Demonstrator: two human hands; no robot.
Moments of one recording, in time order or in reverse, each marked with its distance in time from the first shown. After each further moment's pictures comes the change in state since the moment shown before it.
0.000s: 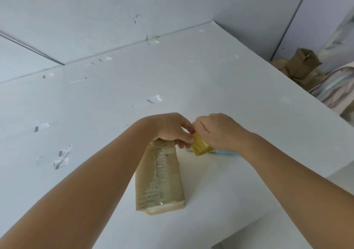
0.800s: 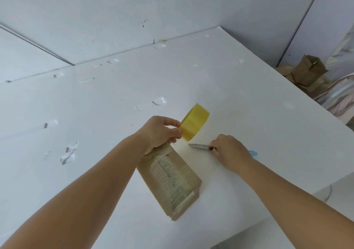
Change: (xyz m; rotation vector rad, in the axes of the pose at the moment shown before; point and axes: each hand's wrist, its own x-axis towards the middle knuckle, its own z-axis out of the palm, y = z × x) left_hand -0.017 -0.034 0.018 -0.544 0.464 -0.064; right_hand -0.024 0.042 0.066 -0.159 -0.124 0.251
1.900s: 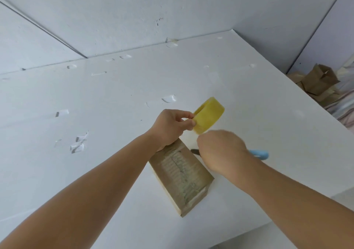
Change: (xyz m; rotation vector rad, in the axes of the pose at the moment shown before) left_hand -0.008 0.000 0.007 -0.046 0.091 0.242; right_hand -0.033 -0.098 -0.091 -0.284 -0.079 -0.129
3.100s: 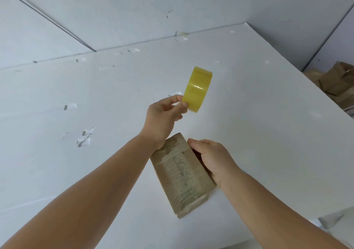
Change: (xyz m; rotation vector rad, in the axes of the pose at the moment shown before) left_hand -0.006 0.002 -0.013 -0.375 0.281 0.051; right_hand 0.017 -0.021 0.051 1.858 -0.099 0.432
